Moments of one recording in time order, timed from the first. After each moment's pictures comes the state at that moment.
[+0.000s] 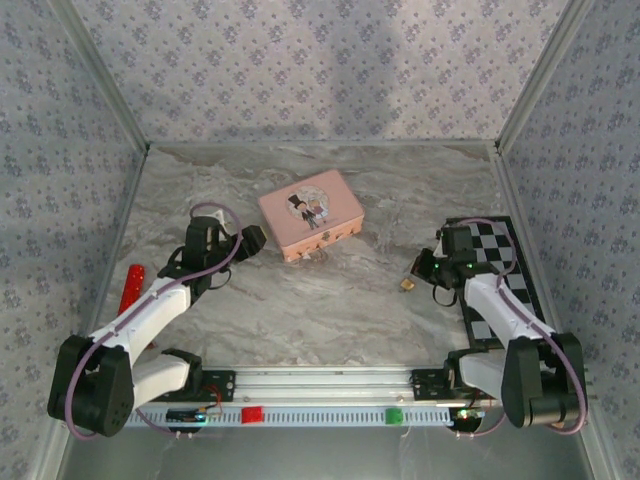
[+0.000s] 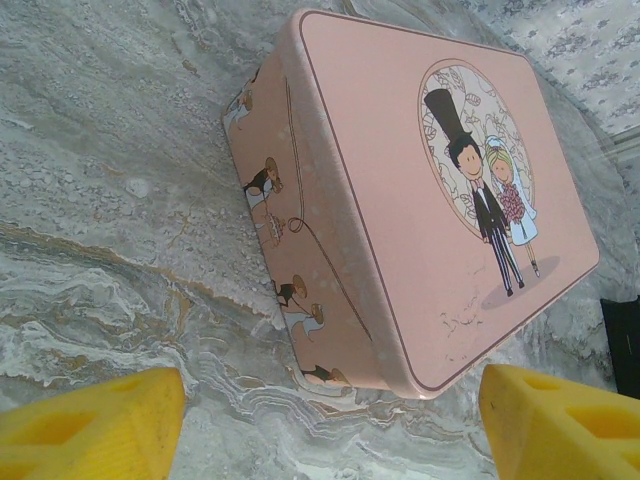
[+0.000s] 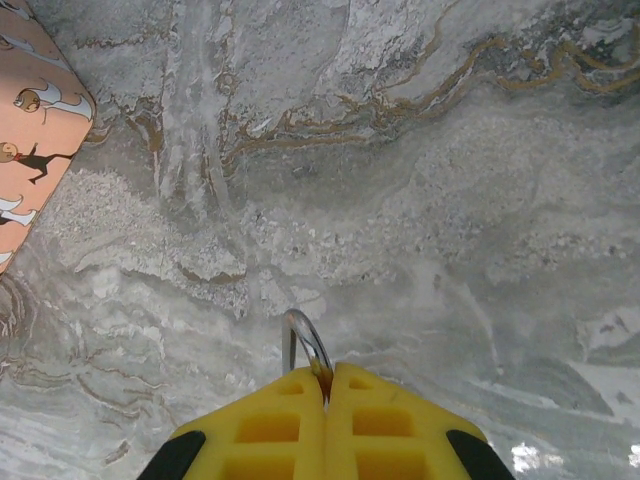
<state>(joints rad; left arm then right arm) -0.32 1.12 0.58 -0.06 0.17 -0.72 0.11 1.15 0.56 -0.37 -0.21 0.54</state>
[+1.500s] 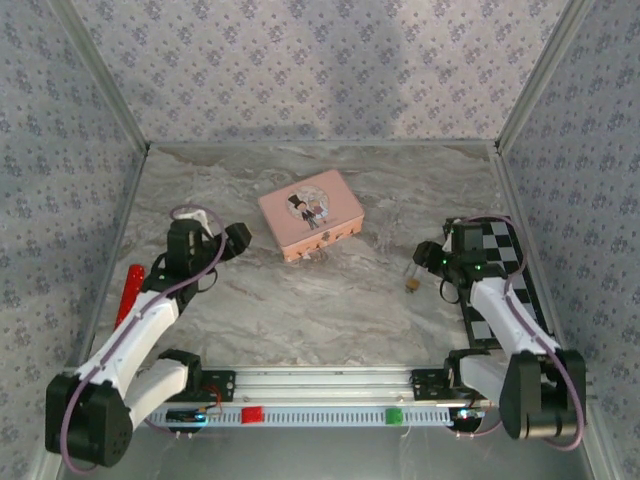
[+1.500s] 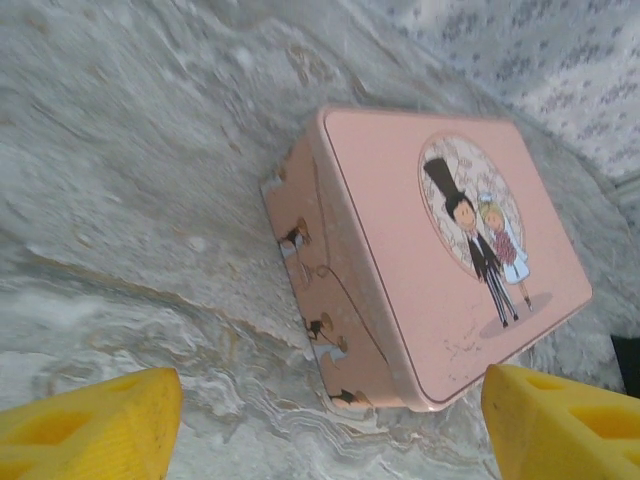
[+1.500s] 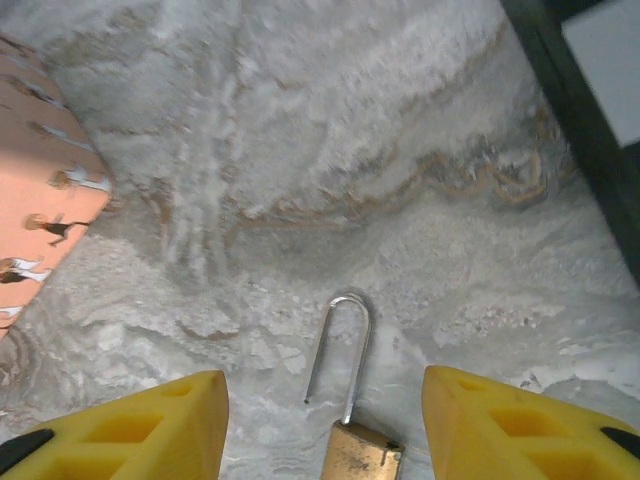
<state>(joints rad) -0.25 0.92 0.58 -0.16 0.11 -0.64 0.08 1.04 0.58 -0.37 -0.12 0.47</state>
